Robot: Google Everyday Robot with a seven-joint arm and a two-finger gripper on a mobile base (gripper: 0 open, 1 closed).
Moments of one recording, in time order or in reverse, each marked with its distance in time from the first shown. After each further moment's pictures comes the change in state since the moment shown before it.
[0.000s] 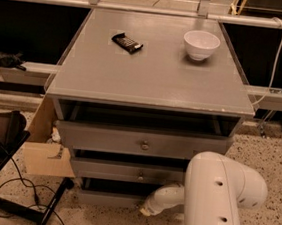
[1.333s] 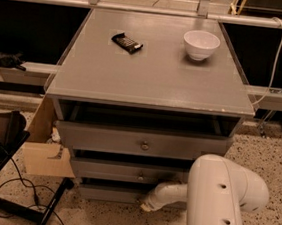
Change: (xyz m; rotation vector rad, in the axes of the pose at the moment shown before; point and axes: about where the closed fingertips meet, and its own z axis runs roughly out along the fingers) arm -0.007 -0.019 -0.002 0.011 -0.015 0.029
